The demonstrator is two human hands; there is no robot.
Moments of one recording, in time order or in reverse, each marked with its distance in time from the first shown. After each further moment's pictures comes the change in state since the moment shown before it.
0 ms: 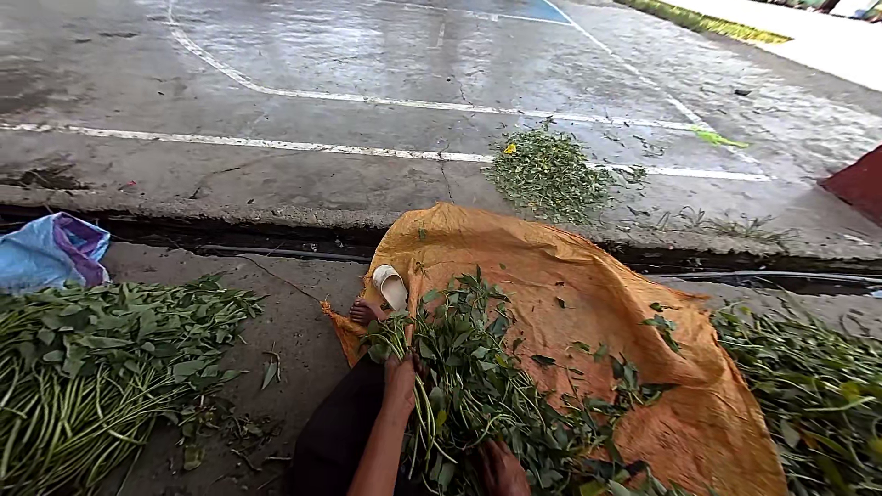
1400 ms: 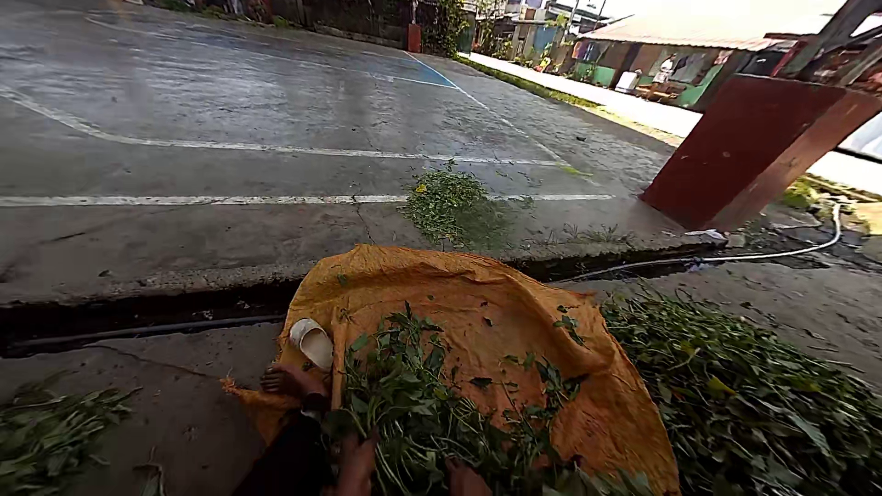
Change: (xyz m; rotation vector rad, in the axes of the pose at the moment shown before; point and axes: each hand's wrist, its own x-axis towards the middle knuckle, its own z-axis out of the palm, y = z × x) left_hand -0.035 -0.025 0.023 0.521 -0.187 0.061; right_hand 0.009 -0.011 -0.057 -0.128 -0.124 0.191
